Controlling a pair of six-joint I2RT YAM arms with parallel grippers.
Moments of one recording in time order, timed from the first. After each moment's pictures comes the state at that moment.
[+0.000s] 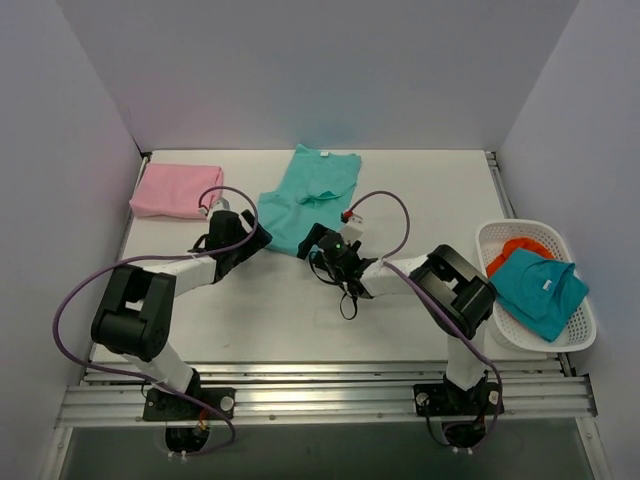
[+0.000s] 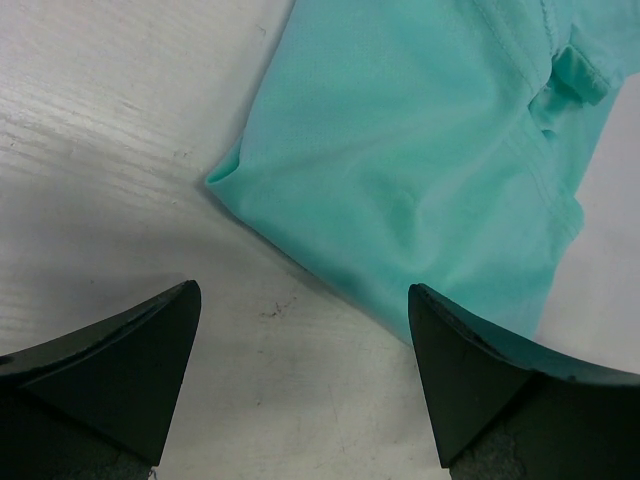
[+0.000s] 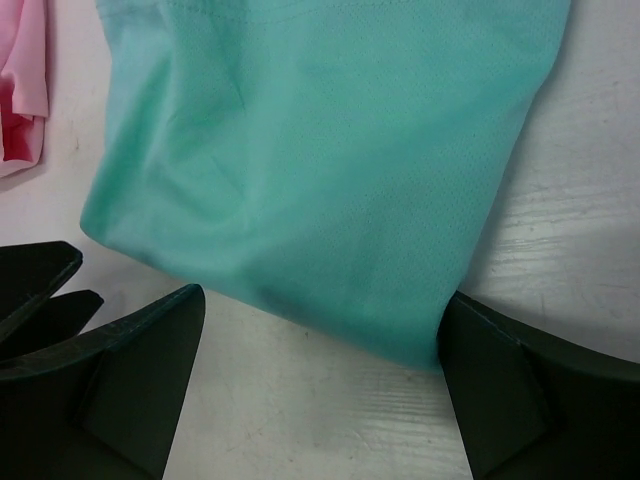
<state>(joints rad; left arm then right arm) -0.29 1.63 0.79 0.18 -0.05 -0.82 0.78 1.90 0.91 0.41 0.40 0.94</state>
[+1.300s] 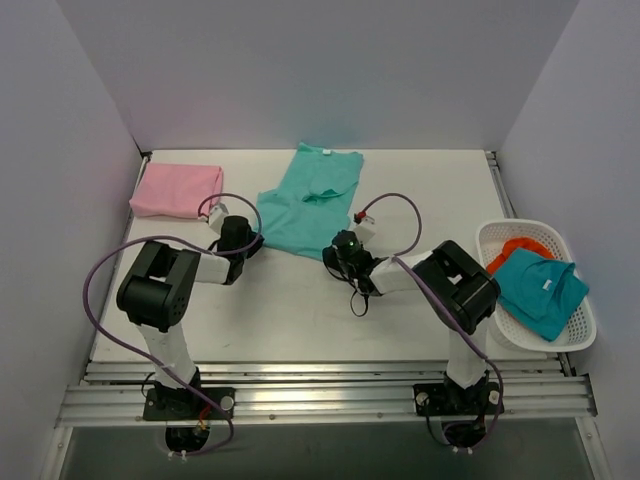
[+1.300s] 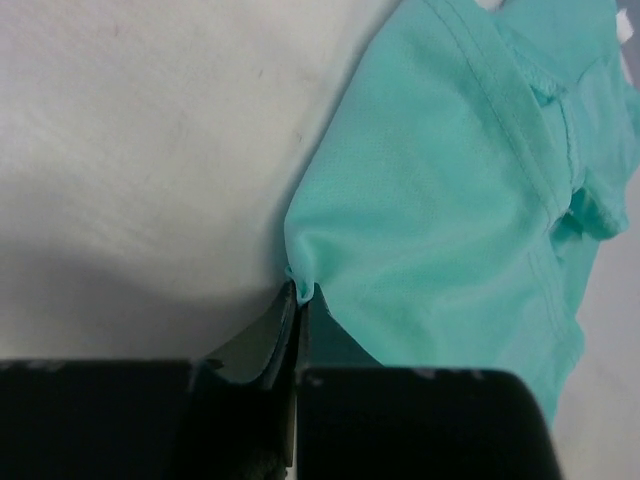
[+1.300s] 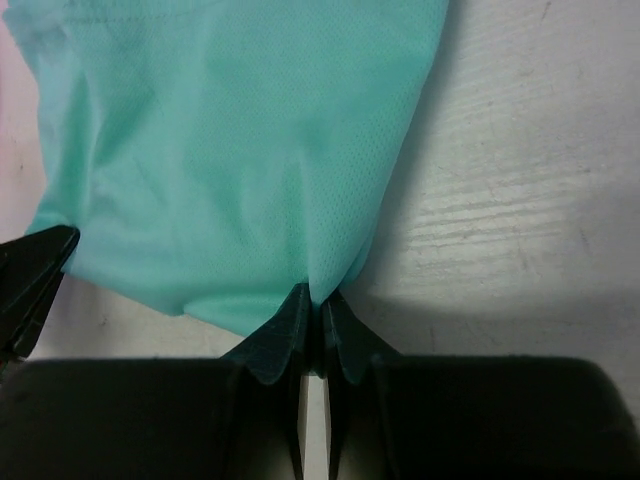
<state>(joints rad) -0.31 1.90 0.82 0.54 -0.23 -0.99 0.69 1.92 0.86 0.45 0.32 0.94</state>
